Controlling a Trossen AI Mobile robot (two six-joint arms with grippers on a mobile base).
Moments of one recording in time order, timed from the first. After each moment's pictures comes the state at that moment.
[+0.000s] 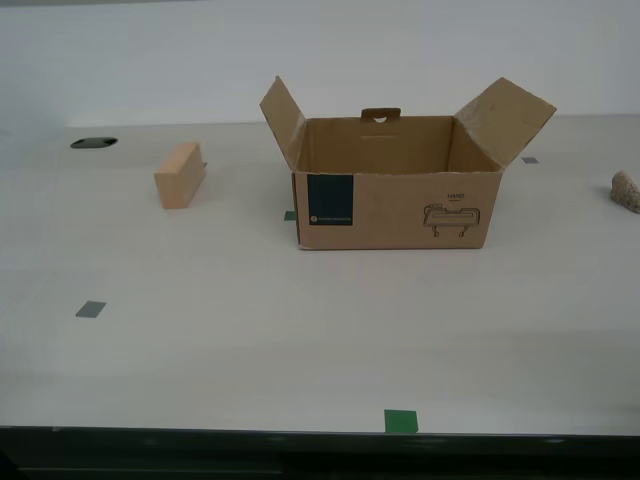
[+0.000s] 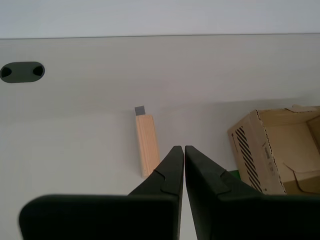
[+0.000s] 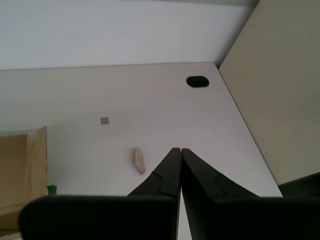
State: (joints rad) arm 0 -0.02 1.11 1.70 -1.27 0.34 0.05; arm 1 -0.12 1.47 1.56 -0.87 0.14 -0.03
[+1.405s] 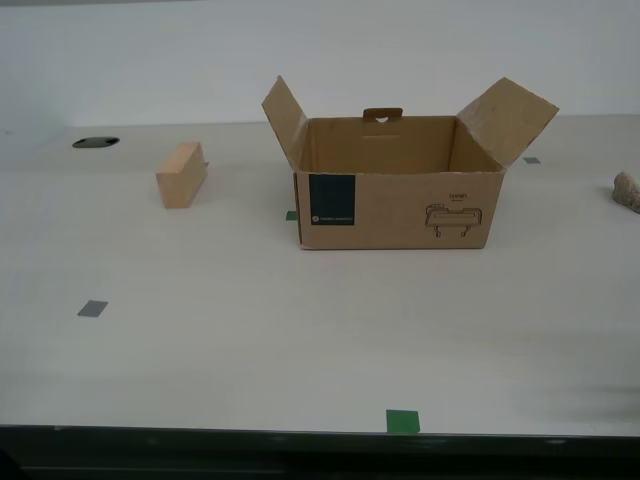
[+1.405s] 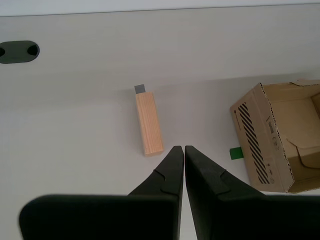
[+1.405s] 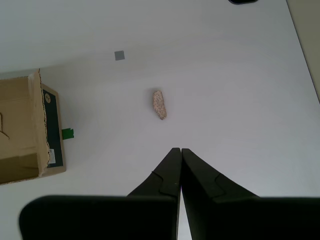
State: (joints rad) arm 0 -0.38 1.34 1.72 -1.38 -0.06 -0.13; arm 1 -0.12 1.47 1.56 -0.95 0.14 0.01
